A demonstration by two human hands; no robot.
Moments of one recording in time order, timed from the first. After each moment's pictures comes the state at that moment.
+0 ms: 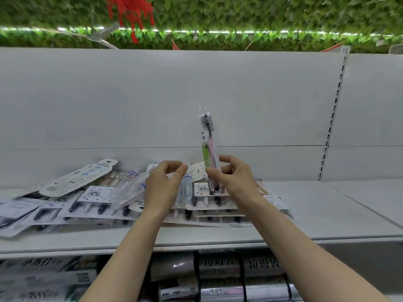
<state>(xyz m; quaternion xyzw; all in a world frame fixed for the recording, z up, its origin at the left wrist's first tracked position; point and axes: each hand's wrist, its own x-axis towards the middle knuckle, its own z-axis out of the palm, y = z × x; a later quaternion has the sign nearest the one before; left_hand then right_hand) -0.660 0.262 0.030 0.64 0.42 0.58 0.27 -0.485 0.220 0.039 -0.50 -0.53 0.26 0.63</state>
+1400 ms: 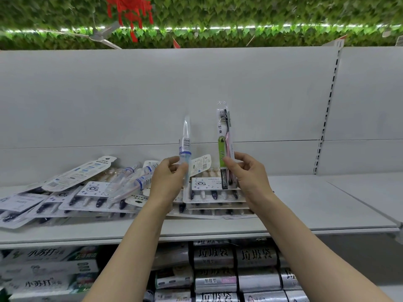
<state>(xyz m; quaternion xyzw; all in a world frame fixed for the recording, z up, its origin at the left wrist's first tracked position) -0.635 0.243 0.040 0.60 0.44 0.55 0.39 -0.449 0.200 0.032 -0.46 -0.48 0.29 0.69</state>
